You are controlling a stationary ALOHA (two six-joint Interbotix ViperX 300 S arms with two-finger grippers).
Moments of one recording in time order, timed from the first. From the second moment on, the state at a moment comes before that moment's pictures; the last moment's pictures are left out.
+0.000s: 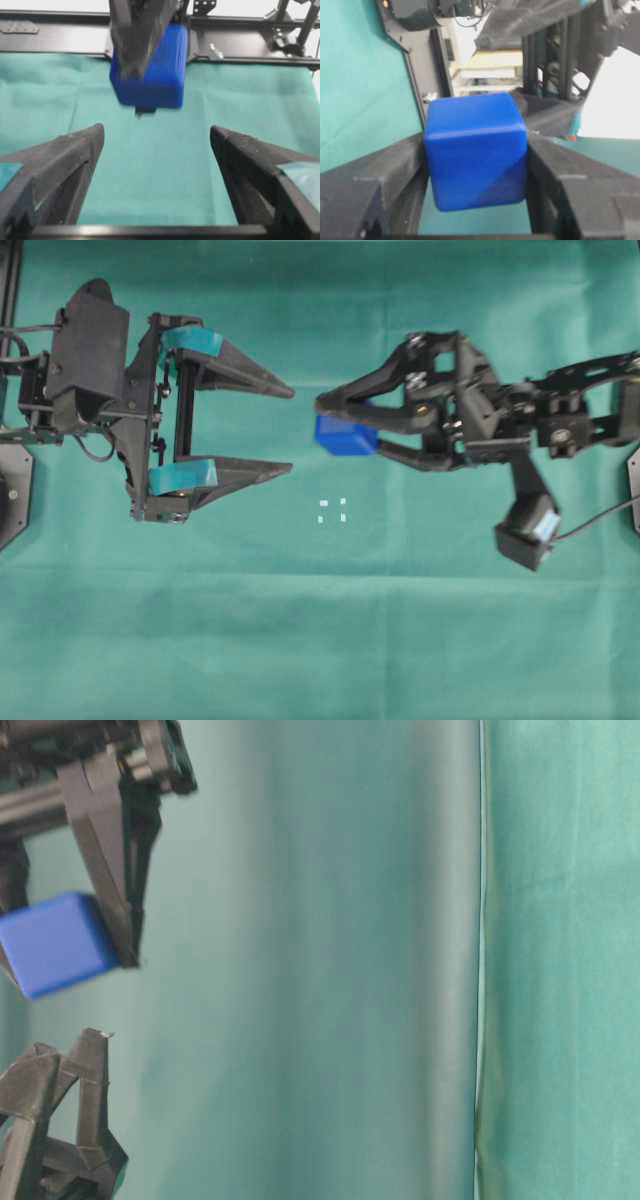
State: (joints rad) left arm -0.01 -0.44 0.64 0.00 -0.02 -0.03; right arm -0.02 -0.34 0.54 -0.93 0.01 -0.32
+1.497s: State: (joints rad) left arm -0.01 -0.44 0.64 0.00 0.00 -0.02; right arm 0.01 -0.45 0.61 -0.55 0.13 0.59
